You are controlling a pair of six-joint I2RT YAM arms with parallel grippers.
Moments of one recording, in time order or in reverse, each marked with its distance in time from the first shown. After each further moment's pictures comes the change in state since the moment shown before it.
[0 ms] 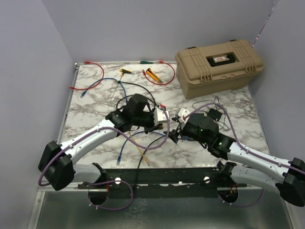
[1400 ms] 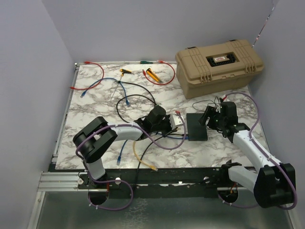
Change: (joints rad) left arm -0.123 0.446 -0.124 0.711 -0.219 -0.229; right arm -0.726 0.109 0.059 -0.492 0.053 0.595
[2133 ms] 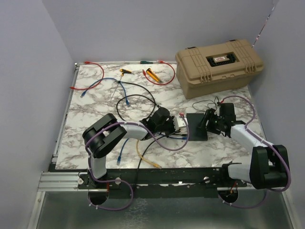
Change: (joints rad) left arm -0.019 0.129 0.064 0.080 0.014 0.045; right arm -0.085 0.199 -0.022 0.040 -0.131 0.006
